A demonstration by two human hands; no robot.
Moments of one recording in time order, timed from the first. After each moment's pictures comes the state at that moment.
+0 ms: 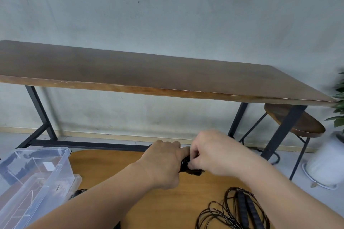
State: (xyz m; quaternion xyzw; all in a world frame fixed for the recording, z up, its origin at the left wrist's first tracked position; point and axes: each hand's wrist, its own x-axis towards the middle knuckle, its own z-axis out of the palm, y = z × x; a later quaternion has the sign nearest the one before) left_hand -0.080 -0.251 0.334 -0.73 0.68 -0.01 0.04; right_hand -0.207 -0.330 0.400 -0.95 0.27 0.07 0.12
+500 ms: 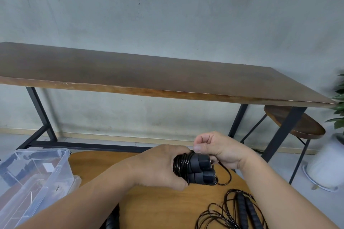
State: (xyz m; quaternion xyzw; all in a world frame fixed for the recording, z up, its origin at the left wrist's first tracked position) left_hand -0.072 -0.233 0.356 -0.65 0.64 0.33 -0.25; right_hand -0.218 -0.394 0.353 -0.72 0.20 -0.01 0.66
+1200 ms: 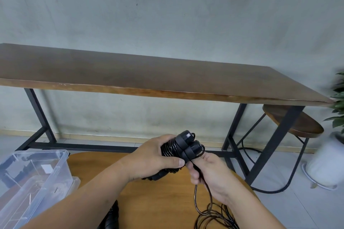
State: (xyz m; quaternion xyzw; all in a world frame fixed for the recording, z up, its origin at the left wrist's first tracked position) left_hand -0.054 -0.238 0.335 -0.63 0.51 0.38 -0.44; right_hand -0.225 -0.337 0.310 -0.63 0.29 -0.17 0.70
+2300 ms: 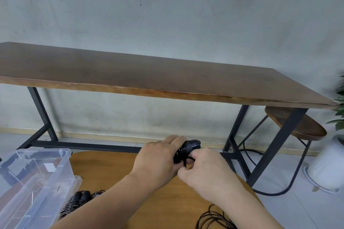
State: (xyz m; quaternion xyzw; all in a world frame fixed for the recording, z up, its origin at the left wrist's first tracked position) left_hand -0.071 -0.245 0.313 -0.76 0.62 -0.08 -0.19; right_hand -0.213 -0.299 0.360 -0.88 0.37 -0.13 0.26
